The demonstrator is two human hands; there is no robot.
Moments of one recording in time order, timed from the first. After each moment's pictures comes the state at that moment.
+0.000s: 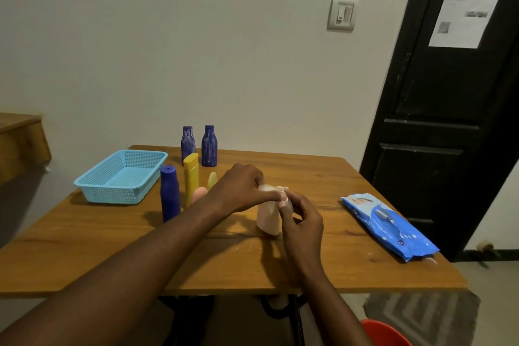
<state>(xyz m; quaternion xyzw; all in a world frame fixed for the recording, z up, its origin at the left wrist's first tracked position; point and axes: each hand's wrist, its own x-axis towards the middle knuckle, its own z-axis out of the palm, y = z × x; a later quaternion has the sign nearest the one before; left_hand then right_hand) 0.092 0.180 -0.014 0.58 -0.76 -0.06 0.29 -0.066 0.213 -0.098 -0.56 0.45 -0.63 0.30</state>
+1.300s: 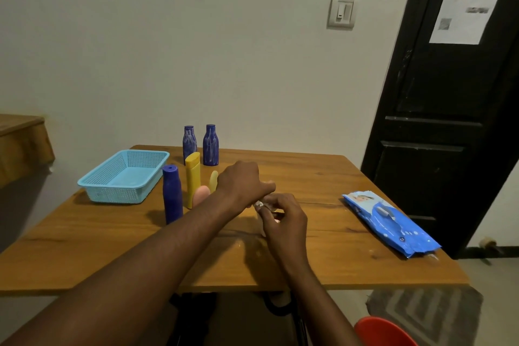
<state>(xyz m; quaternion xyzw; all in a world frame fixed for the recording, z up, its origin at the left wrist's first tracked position) 0.081 0.180 -0.008 0.68 -0.70 0.03 0.23 -0.041 0.223 -0.090 -0.66 0.40 -0.60 0.22</state>
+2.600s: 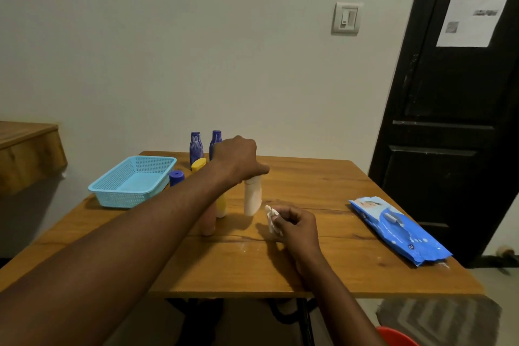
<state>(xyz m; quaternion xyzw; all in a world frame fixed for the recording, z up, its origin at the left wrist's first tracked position) 0.098 0.178 0.056 0.69 -0.69 0.14 0.14 -0.060 0.198 -0.098 -0.55 0.44 -0.53 0.47</state>
